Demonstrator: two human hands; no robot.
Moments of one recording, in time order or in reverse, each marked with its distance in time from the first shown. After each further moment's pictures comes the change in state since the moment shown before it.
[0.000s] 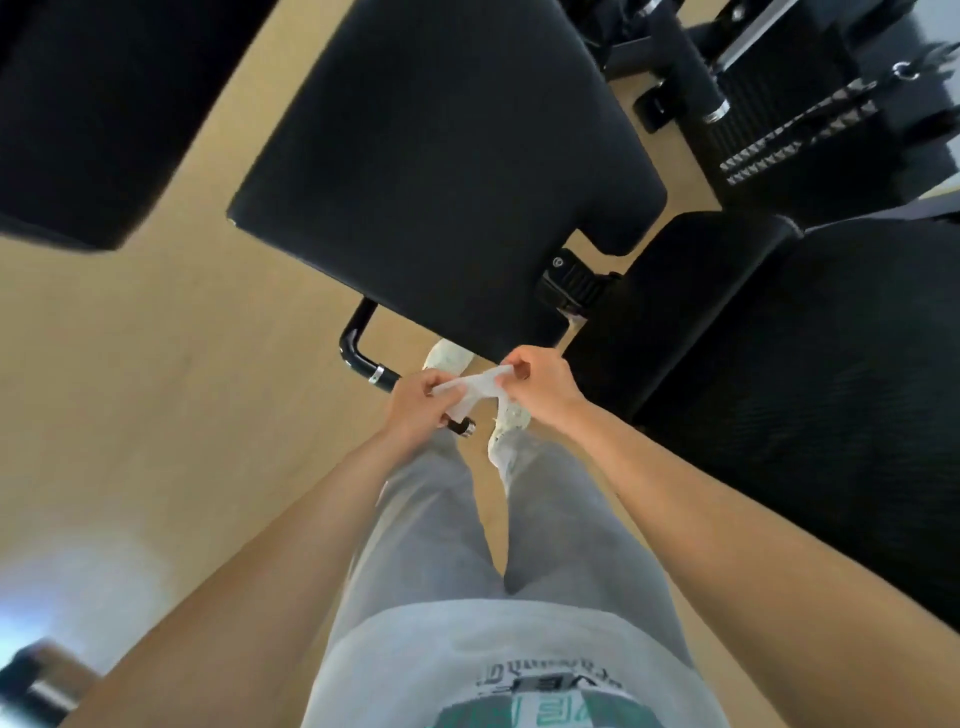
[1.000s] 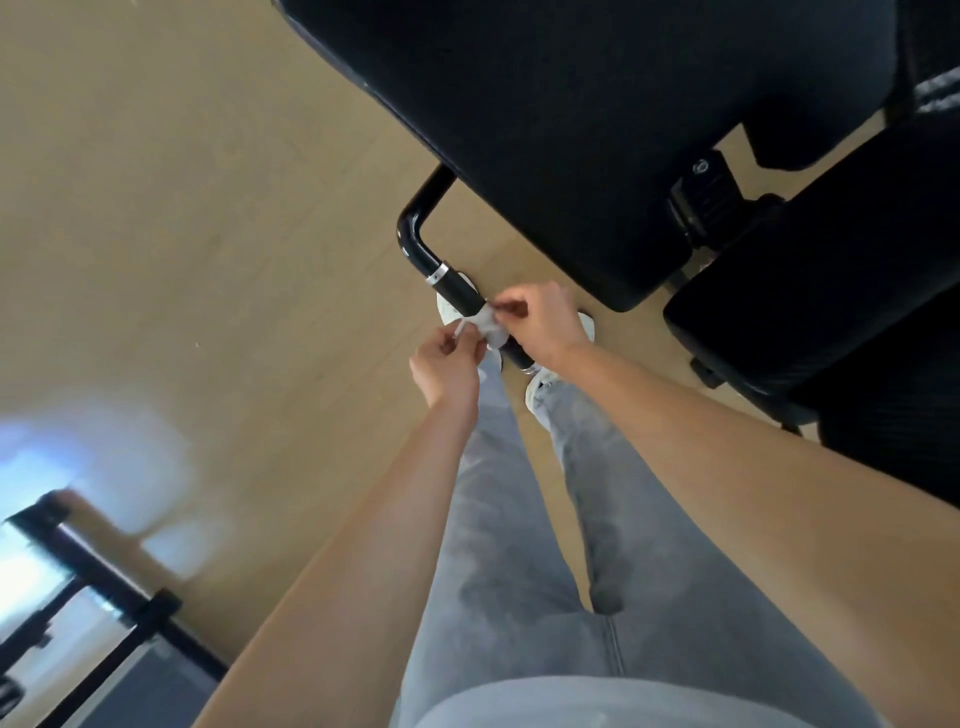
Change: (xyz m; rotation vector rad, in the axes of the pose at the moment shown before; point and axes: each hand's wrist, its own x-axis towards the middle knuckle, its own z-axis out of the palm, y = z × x) left_hand 0.024 -0.101 0.025 -0.529 0.603 -0.210; right_hand 0.069 0.012 0.119 -0.134 -0.077 -0.309
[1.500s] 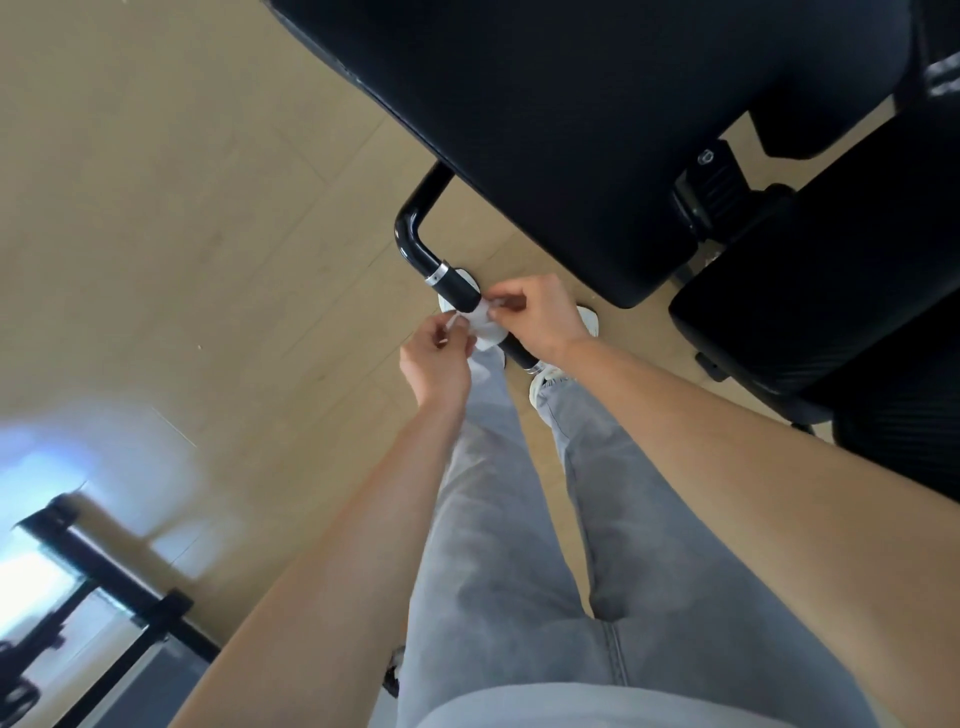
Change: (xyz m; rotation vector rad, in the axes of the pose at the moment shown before) left_hand 0.008 0.012 -0.012 0.155 -0.025 0.132; right_hand 0.006 -0.005 0.000 0.144 -0.053 0.017
